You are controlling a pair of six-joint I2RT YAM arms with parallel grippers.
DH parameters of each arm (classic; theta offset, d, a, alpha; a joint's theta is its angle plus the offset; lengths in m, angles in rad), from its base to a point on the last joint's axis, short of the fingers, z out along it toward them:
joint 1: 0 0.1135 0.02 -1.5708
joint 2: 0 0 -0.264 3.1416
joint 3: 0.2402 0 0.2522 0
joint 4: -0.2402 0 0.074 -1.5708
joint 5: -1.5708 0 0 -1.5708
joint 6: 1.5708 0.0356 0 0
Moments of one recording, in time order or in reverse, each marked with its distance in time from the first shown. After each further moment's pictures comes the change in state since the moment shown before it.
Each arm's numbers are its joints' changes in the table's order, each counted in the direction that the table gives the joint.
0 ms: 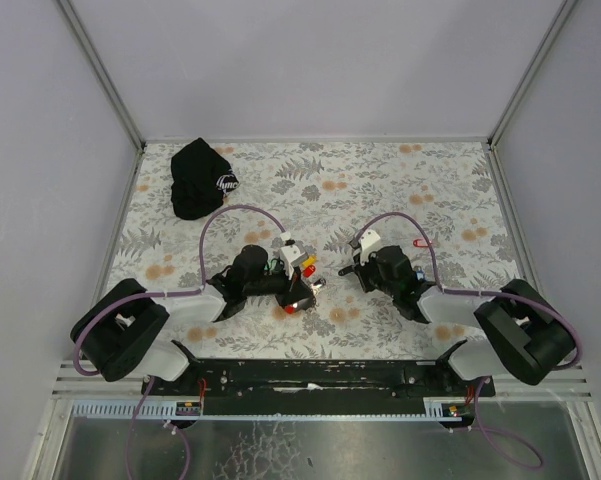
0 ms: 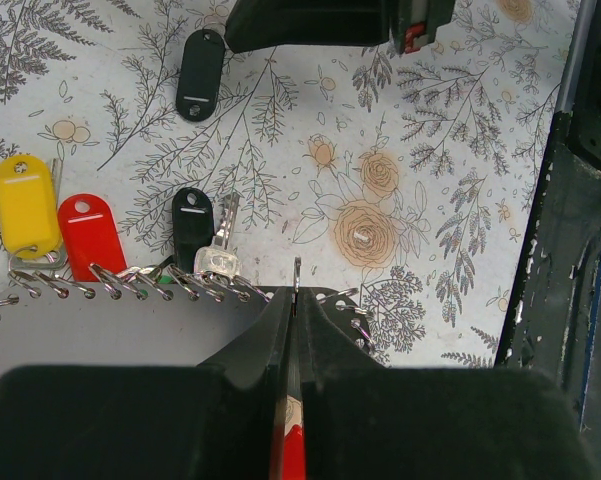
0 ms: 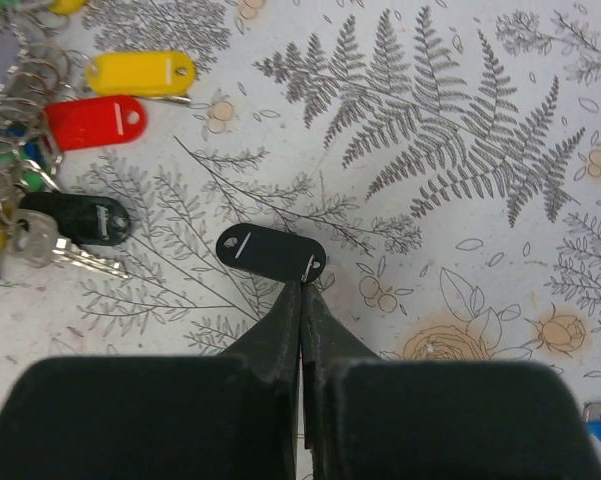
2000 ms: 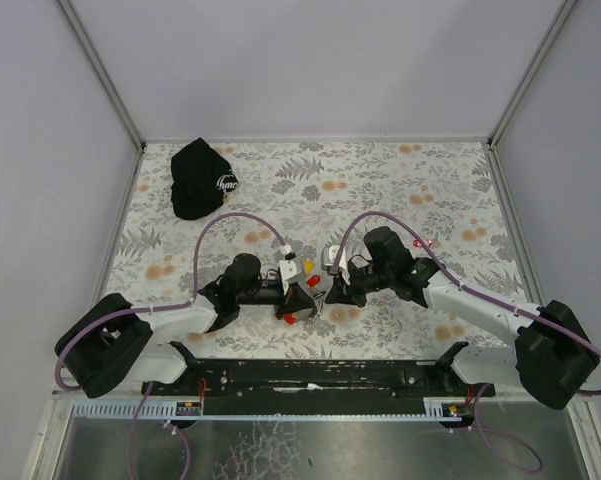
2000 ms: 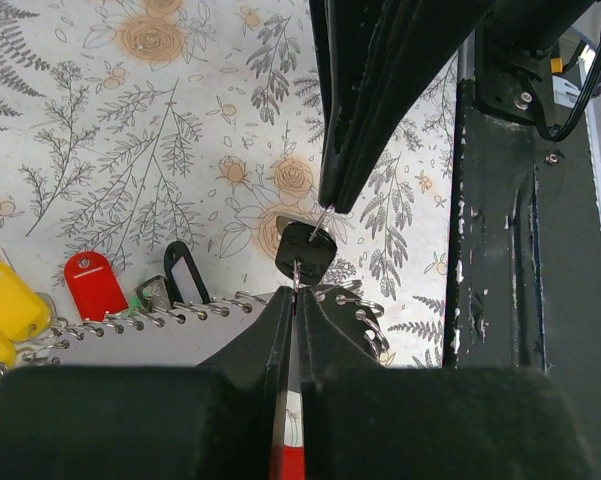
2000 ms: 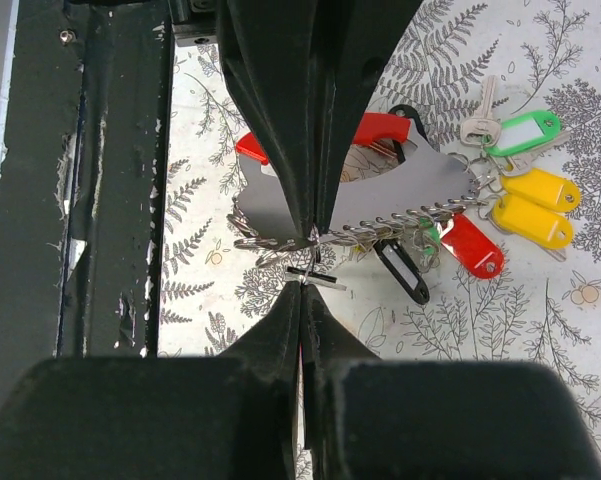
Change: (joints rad) left arm -0.039 -0.115 -0.079 0.077 -0.127 0.106; right arm 0.071 -0.170 0.317 -0.682 0.779 -0.439
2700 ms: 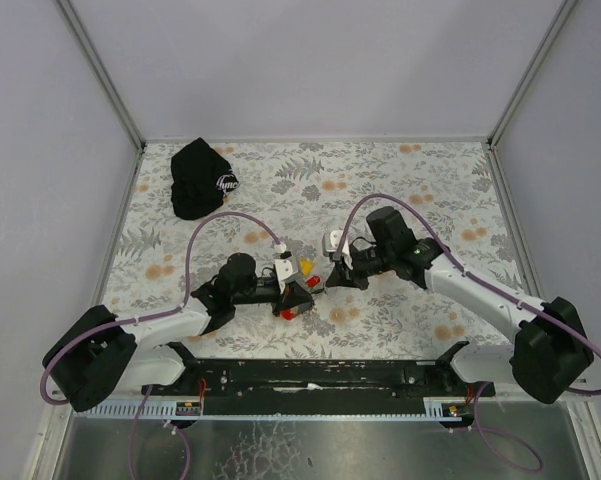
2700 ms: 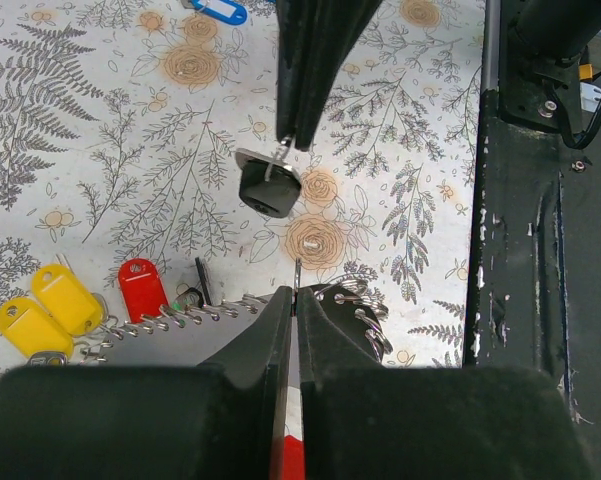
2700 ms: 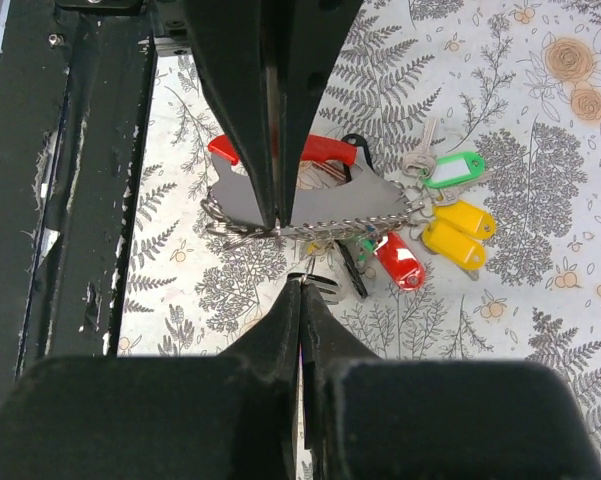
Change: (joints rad) left arm 0.001 -0.097 0.003 -0.081 0.054 0.058; right arm -0.066 0.053 0.186 -0.180 0.060 -0.181
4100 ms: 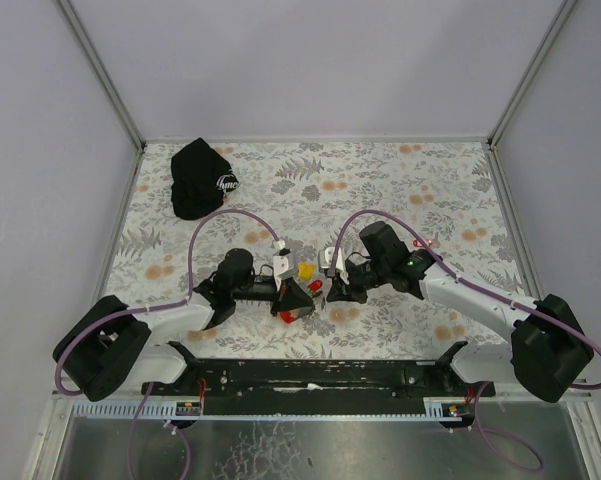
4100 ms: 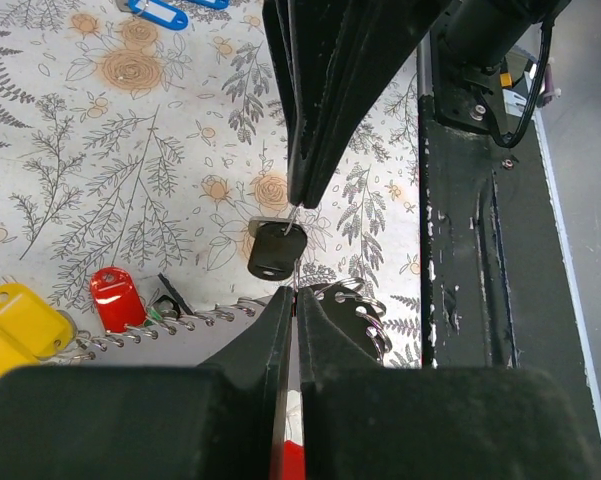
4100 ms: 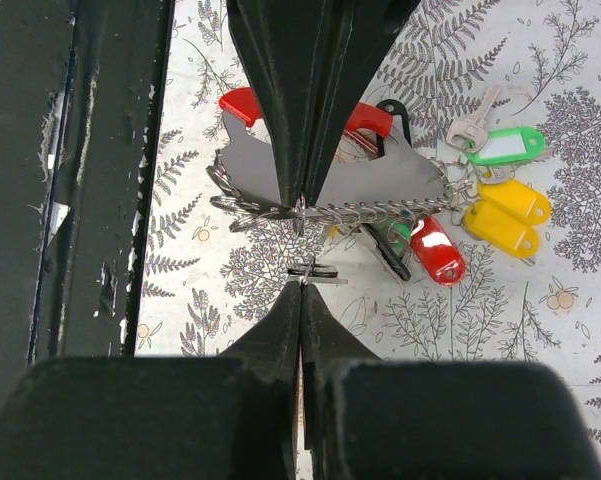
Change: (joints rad) left arm 0.068 0.078 -0.002 0.100 -0.194 -0.068; right arm 0.066 -0.007 -0.106 0.042 -0.061 0.020
